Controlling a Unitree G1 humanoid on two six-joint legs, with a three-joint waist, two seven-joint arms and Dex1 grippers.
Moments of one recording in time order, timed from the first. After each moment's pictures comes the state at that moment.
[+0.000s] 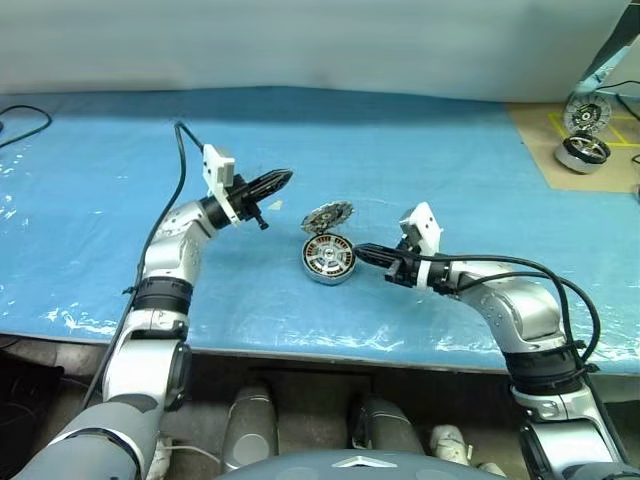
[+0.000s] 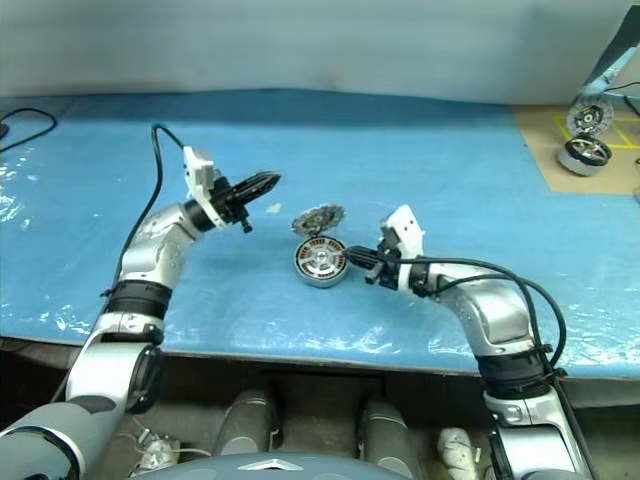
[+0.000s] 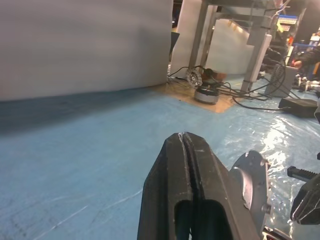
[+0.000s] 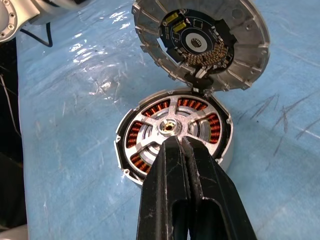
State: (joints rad) left arm -0.77 0.28 0.12 0.62 -0.44 0.04 -1.09; right arm -0.33 -0.48 0.04 -0.22 0.45 0.79 0.79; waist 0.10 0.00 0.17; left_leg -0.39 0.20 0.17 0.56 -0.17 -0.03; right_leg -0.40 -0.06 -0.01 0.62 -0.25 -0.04
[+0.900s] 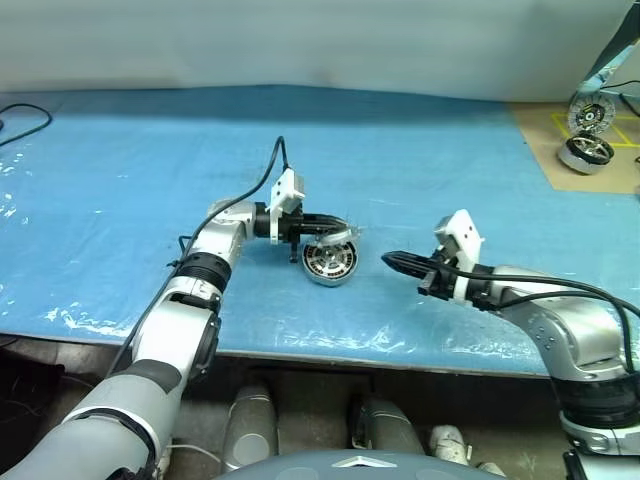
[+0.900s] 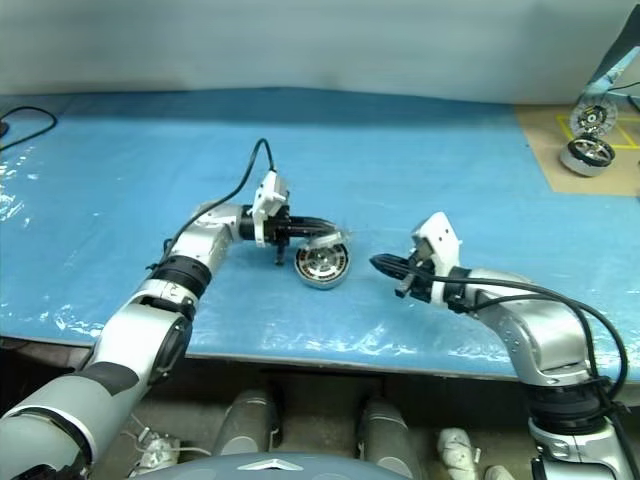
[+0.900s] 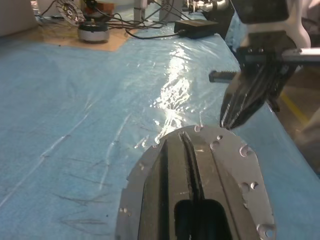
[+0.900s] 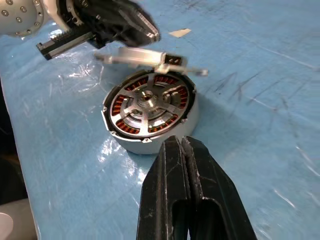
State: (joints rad) left arm -0.93 0.19 -0.08 0.95 -0.21 -0.16 -1.44; right arm -0.18 -0.64 -0.10 -0.39 0.54 0.84 0.75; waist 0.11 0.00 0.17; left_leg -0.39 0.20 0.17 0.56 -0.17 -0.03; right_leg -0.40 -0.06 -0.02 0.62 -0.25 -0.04
